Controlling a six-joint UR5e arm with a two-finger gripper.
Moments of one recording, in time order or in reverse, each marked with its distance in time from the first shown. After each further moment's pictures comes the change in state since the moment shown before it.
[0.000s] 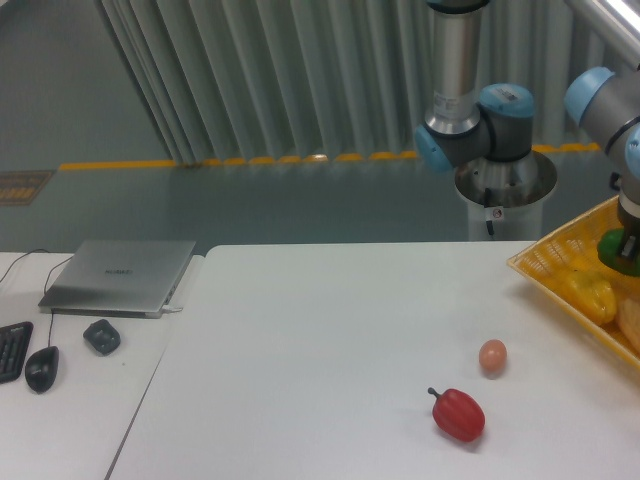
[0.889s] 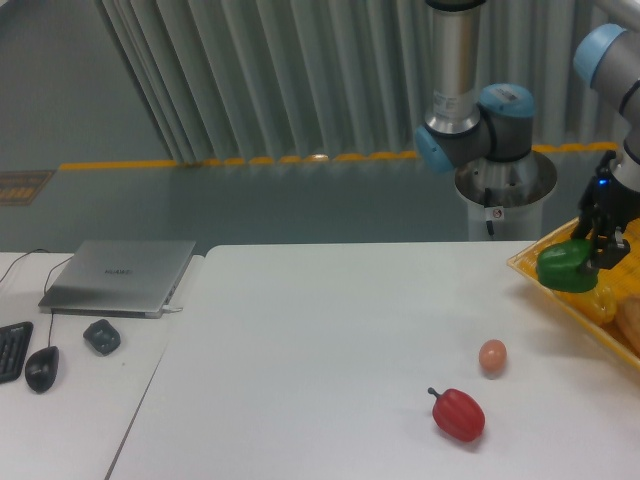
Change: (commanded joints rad) arm -0.046 0.038 0.072 0.001 -0.507 -0.617
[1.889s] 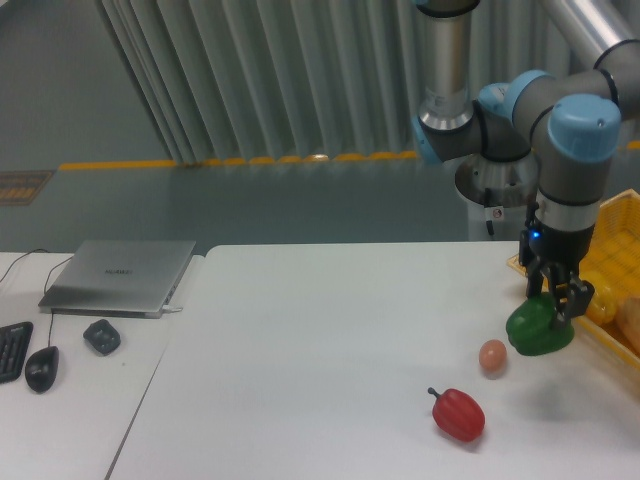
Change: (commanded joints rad) arm -0.204 -0.175 0.003 0.429 0.262 -0.492
